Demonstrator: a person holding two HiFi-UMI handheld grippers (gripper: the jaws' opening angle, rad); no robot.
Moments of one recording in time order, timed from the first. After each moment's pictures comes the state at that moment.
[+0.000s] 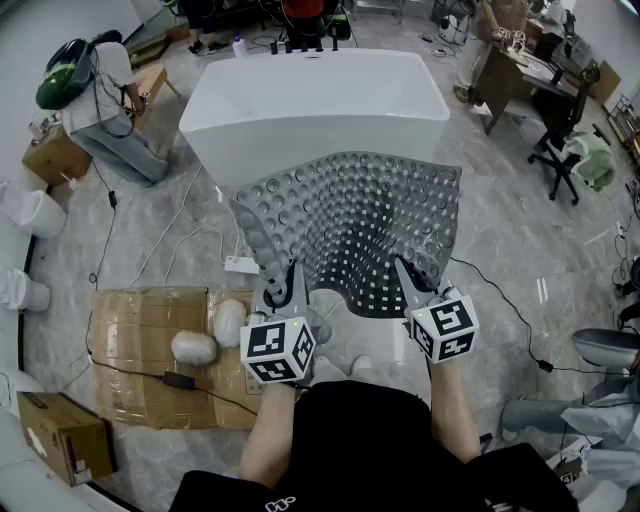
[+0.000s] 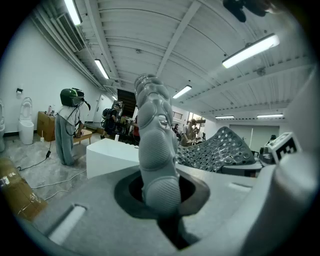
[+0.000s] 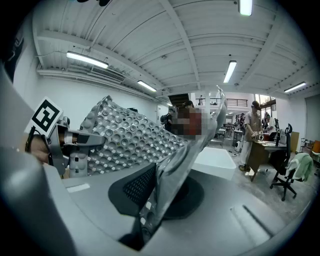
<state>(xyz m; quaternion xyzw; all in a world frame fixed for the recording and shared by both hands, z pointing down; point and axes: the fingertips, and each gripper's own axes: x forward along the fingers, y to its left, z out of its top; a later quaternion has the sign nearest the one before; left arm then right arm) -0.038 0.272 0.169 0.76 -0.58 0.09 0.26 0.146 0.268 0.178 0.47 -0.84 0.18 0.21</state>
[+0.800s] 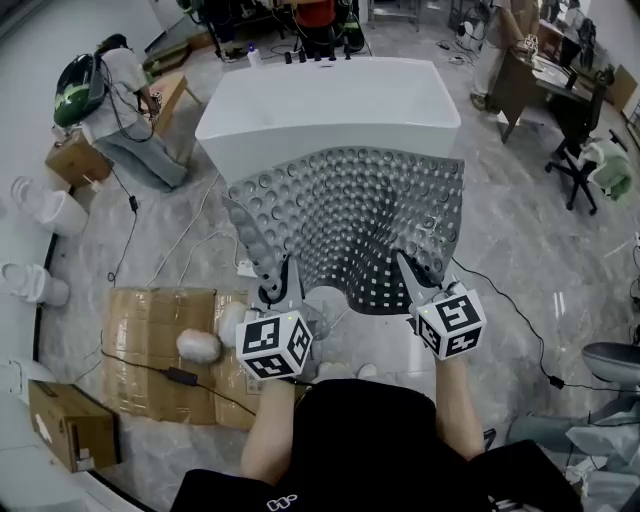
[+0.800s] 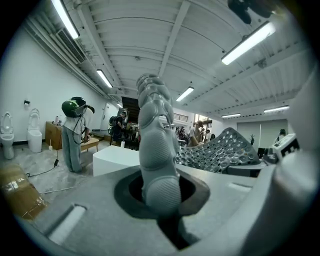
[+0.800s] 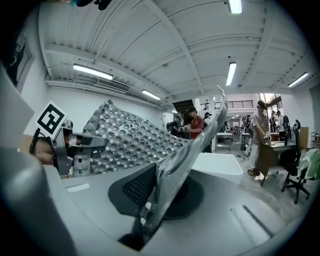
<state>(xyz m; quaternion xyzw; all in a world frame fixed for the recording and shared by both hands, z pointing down) -0.010 0.269 0.148 0.74 -0.62 0.09 0.23 0.184 0.259 0.163 0.44 -0.86 0.17 0.17</state>
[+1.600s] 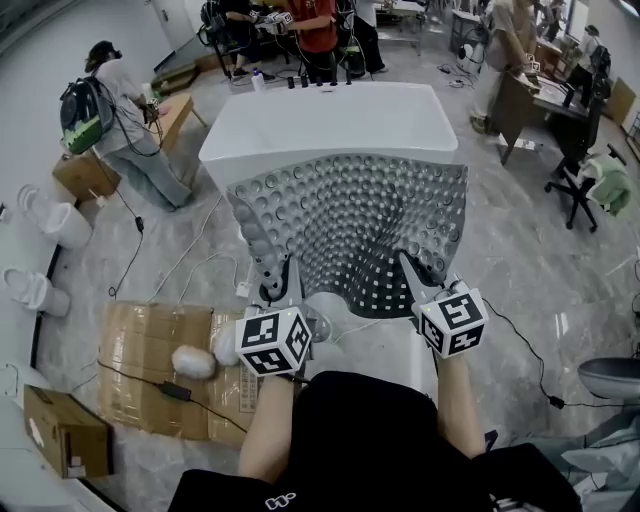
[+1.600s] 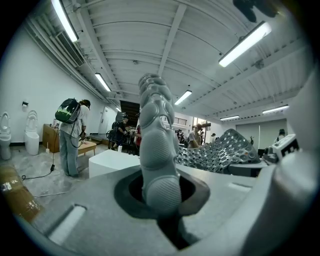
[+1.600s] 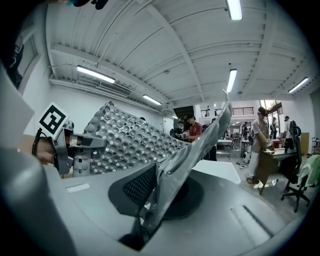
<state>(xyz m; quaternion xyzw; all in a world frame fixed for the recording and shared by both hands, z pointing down) 0.007 0.242 0.140 0.75 -0.62 0.07 0.21 0.206 0.230 0.151 0.45 -0.87 0.14 0.15</state>
